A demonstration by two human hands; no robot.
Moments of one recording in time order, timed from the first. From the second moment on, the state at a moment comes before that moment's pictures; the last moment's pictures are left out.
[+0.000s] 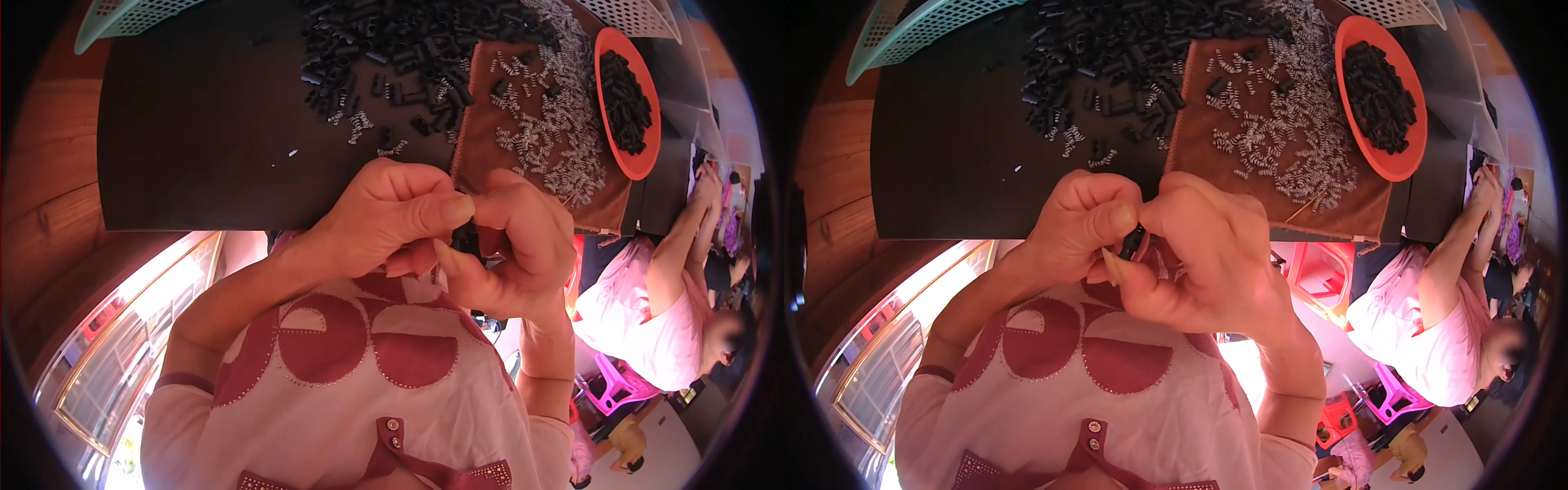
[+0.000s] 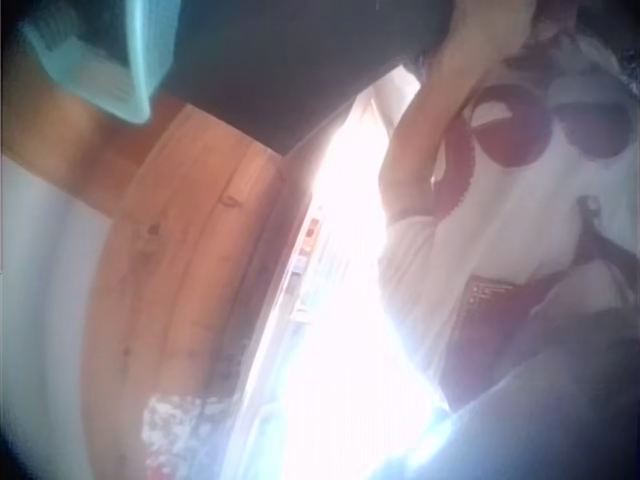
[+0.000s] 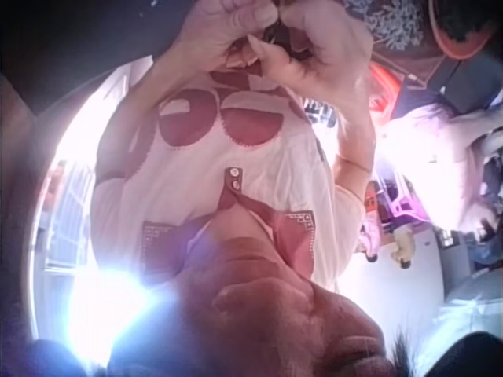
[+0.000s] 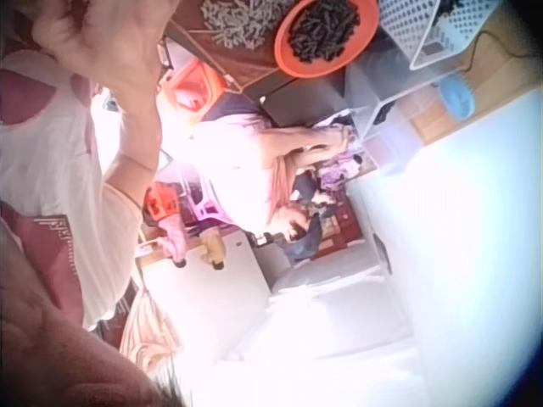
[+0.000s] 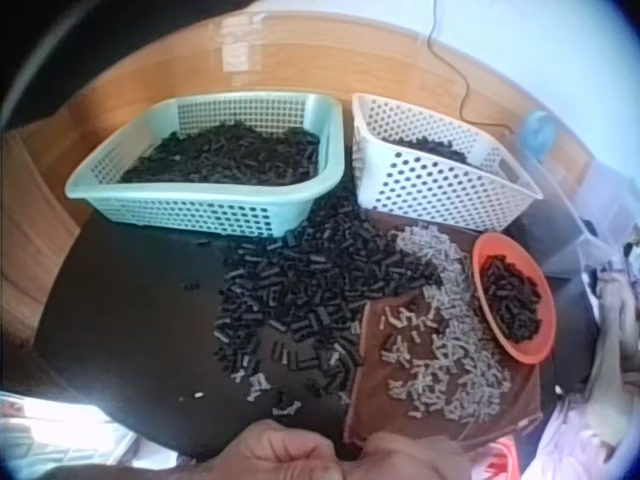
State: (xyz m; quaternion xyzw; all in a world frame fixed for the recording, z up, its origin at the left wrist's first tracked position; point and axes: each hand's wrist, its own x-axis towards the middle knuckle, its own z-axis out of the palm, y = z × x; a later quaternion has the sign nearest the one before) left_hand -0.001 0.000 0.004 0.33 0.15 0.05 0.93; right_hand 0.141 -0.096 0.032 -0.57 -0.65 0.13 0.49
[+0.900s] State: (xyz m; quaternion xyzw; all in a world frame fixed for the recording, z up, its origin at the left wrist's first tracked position) left_hand -0.001 0.003 0.017 0.49 0.21 0.09 0.84; right_hand 0.250 -0.082 0.039 -0.74 -0.58 0.10 0.34
